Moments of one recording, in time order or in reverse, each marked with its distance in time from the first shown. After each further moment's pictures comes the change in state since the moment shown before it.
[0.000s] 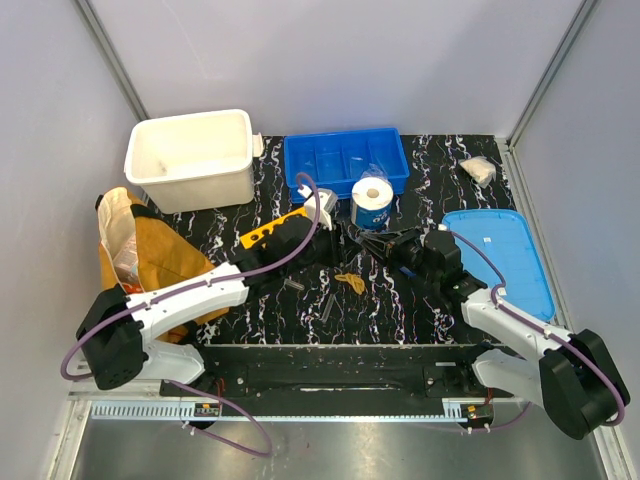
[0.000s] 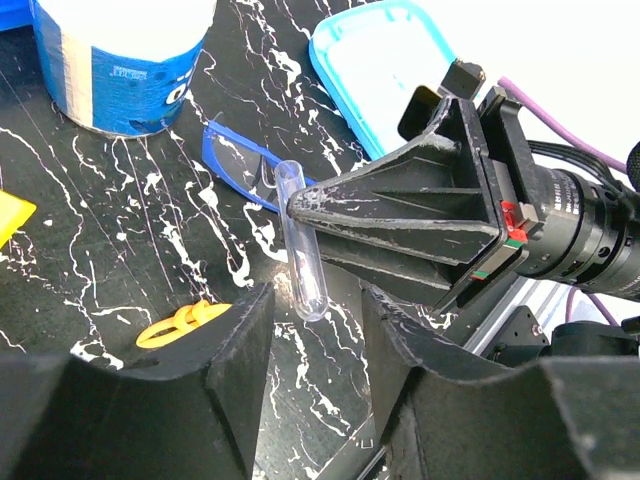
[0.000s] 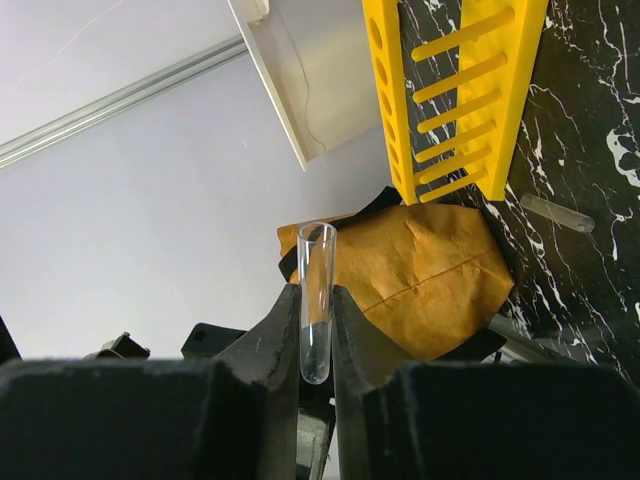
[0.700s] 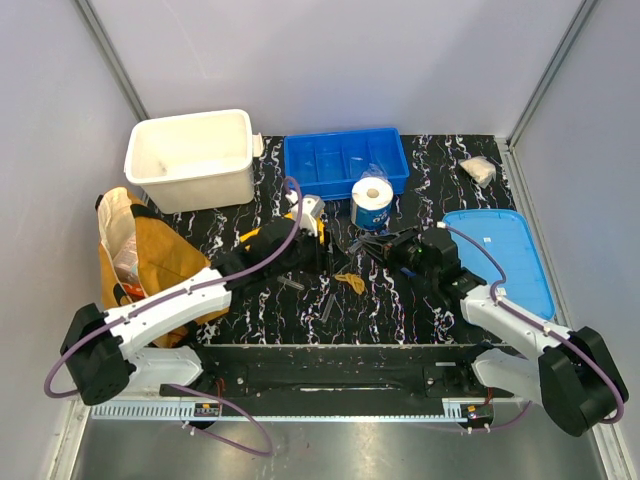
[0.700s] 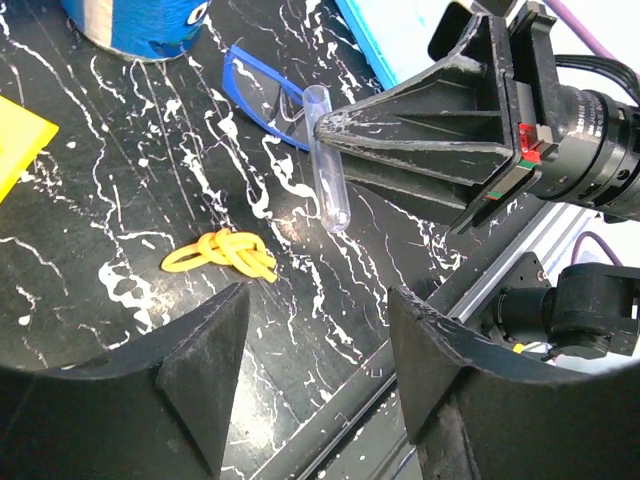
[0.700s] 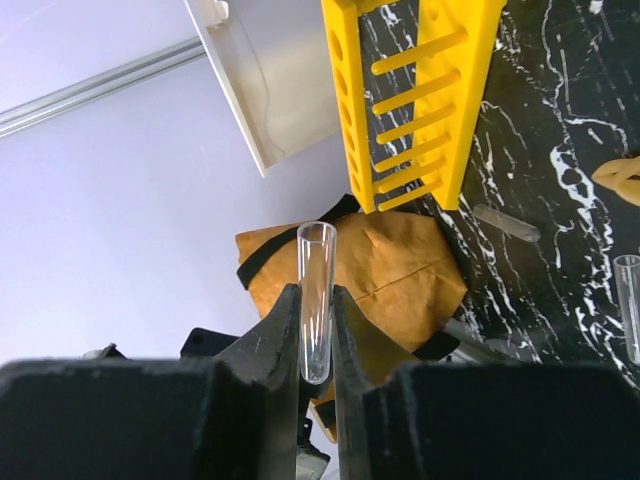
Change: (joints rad) left arm 0.053 -0.122 -0.032 -0.193 0.087 -0.001; right arm 0.000 0.018 0.039 -0.102 -0.002 -0.108
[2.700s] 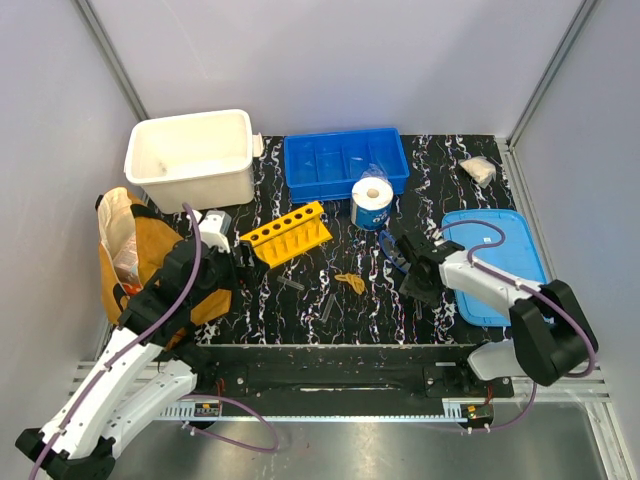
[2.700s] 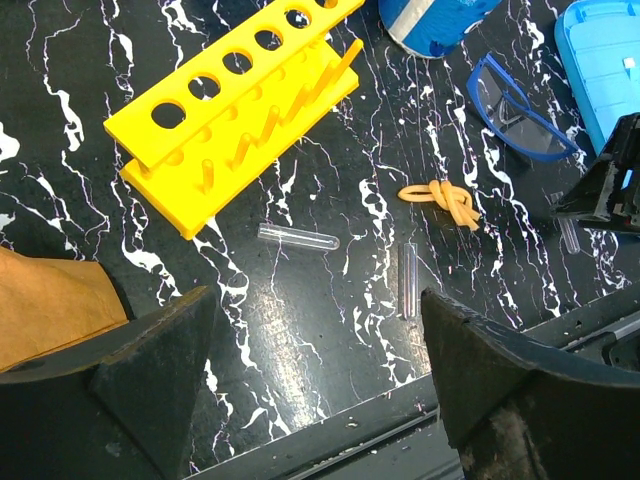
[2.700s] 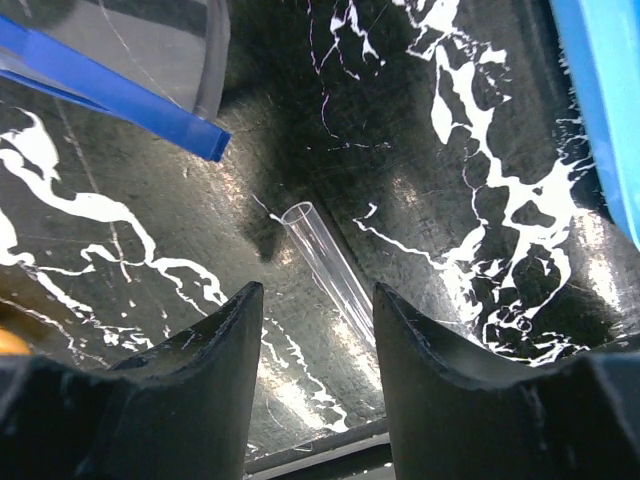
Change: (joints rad) left arm 0.348 -0.565 -0.104 -0.525 -0.064 0.177; right arm 0.002 0.259 0.259 -1.028 0.472 -0.717
